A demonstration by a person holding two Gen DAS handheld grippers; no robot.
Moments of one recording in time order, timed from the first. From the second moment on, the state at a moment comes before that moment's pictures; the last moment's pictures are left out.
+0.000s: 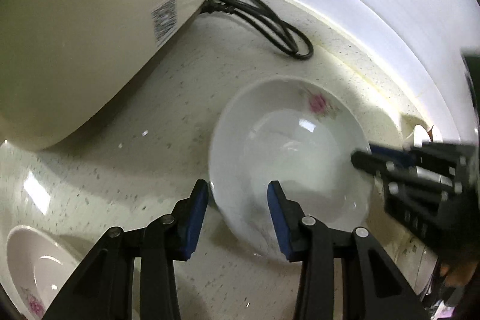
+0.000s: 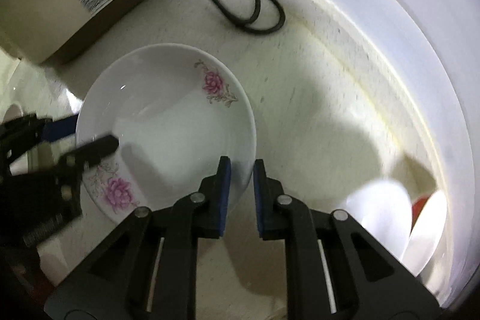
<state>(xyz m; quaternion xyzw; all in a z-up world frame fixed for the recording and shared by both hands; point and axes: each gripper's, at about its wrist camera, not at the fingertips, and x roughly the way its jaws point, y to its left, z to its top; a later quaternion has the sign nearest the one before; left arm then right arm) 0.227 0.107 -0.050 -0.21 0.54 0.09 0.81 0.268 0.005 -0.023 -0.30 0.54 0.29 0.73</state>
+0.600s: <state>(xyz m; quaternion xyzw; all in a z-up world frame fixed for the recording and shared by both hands) 0.194 0.046 -0.068 -0.16 0.58 0.01 0.80 0.151 -0.066 -0.037 -0.29 0.54 0.27 0.74</state>
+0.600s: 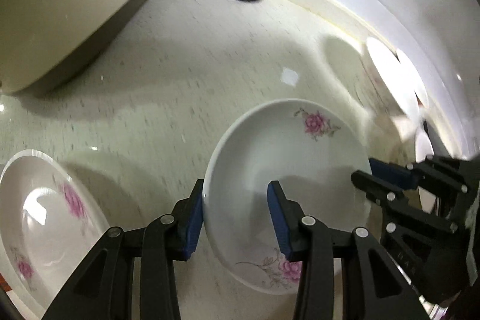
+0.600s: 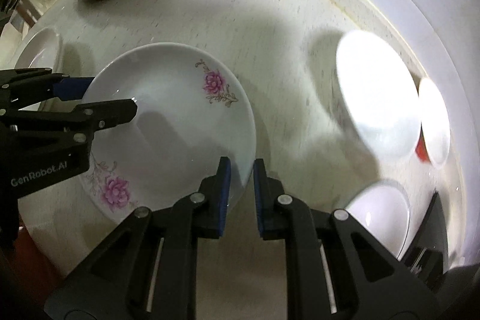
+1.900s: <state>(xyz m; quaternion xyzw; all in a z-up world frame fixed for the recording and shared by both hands) 0.122 0.011 -0.058 -0.12 0.57 0.00 0.82 0.123 -0.181 -0.041 -0.01 0.58 0.31 0.76</state>
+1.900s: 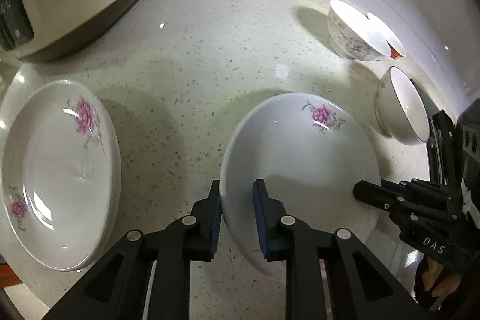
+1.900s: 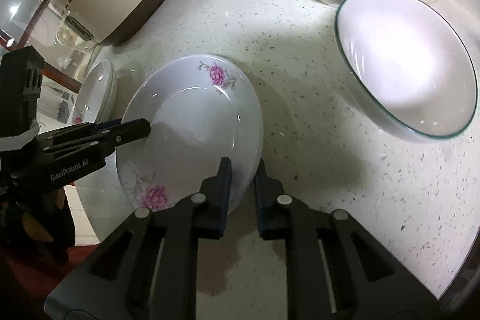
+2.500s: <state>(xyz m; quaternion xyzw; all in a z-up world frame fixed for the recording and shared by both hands) 0.087 0.046 -0.011 -0.13 0.52 0.03 0.84 0.121 -0.162 -0.006 -0.01 0.55 0.33 0.77</state>
